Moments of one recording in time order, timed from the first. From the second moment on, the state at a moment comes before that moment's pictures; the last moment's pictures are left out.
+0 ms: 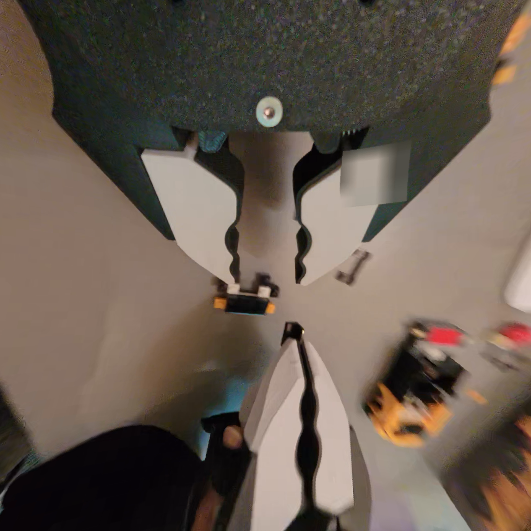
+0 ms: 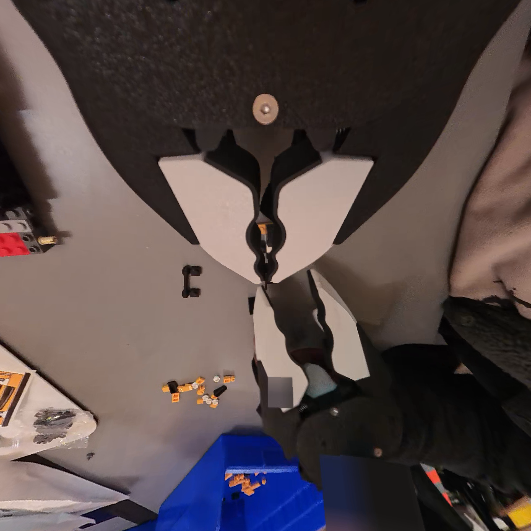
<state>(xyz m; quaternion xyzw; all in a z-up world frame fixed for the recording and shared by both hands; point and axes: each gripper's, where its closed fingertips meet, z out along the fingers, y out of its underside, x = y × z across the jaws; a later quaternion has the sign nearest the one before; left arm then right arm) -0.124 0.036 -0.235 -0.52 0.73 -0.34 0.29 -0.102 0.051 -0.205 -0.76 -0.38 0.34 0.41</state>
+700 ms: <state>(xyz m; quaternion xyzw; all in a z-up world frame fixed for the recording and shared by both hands) -0.119 0.025 -0.261 -0.52 0.75 -0.32 0.24 -0.114 0.040 -0.230 -0.76 -0.44 0.31 0.37</state>
